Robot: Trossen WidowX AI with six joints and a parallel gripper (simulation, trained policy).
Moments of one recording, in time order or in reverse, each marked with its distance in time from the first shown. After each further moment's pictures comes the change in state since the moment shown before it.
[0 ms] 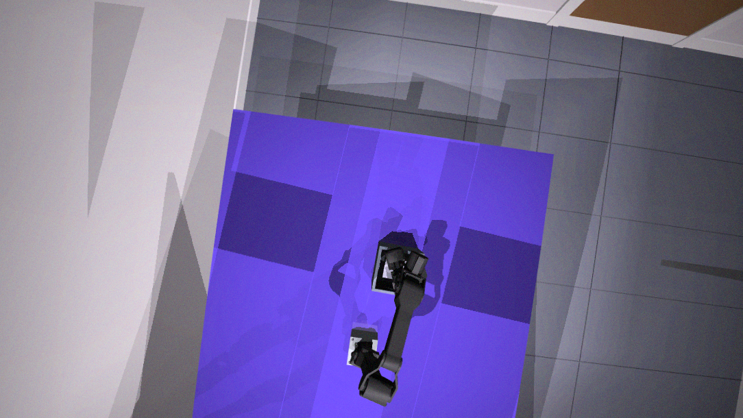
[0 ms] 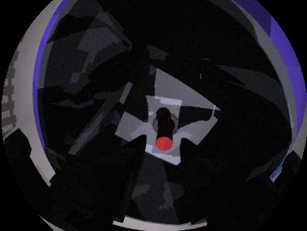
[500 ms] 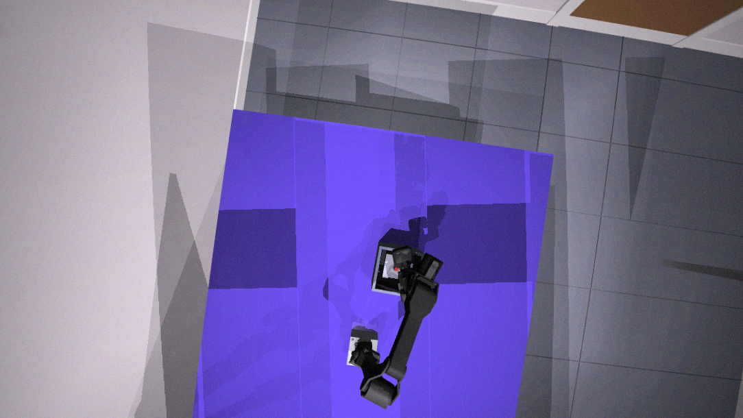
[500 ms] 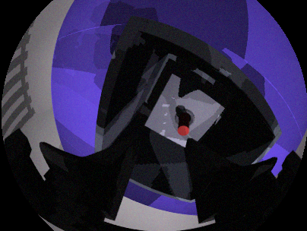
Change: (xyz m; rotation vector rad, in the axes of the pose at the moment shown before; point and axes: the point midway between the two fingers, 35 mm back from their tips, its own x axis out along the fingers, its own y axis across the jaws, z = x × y) arm -0.043 0.016 0.012 0.031 0.077 0.128
